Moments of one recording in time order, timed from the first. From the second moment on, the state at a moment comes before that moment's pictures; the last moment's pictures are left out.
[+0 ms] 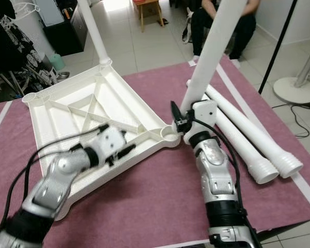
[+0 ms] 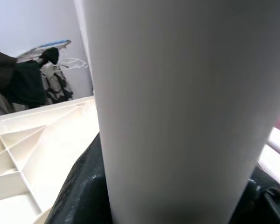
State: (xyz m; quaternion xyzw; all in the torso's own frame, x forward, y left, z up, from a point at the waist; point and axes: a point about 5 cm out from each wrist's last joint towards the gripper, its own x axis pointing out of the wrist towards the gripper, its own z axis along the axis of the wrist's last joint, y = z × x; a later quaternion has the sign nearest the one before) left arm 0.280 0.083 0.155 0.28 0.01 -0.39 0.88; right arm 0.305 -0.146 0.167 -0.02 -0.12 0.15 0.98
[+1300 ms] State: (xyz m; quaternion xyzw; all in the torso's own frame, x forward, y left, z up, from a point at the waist) left arm 0.249 0.083 0.113 0.22 0.18 -0.47 0.84; right arm 0.311 -0.117 0.172 -0.01 -0.12 0.23 0.97
